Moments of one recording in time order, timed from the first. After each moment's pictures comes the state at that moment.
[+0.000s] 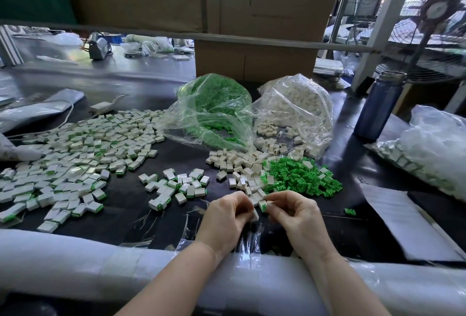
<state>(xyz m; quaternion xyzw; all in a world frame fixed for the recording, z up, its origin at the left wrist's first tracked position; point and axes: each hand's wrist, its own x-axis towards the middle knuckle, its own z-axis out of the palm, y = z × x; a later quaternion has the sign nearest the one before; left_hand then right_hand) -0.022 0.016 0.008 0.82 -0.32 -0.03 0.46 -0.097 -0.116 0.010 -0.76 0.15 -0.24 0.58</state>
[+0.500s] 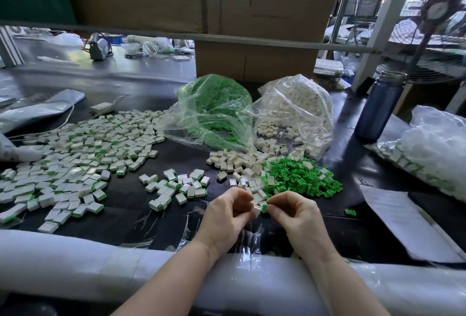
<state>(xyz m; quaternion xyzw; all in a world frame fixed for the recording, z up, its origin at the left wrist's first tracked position) -0.020 0.017 0.008 0.76 -0.28 -0.10 0.57 -0.096 -0.117 0.010 -0.78 0.13 -0.25 0.56</state>
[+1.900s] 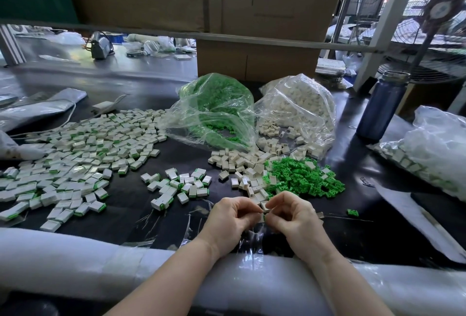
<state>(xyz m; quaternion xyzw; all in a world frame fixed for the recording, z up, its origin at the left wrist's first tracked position) -0.018 0.017 0.006 0.75 -0.30 -0.16 0.57 -0.097 -0.116 0.011 -0.80 0.12 -0.17 0.56</state>
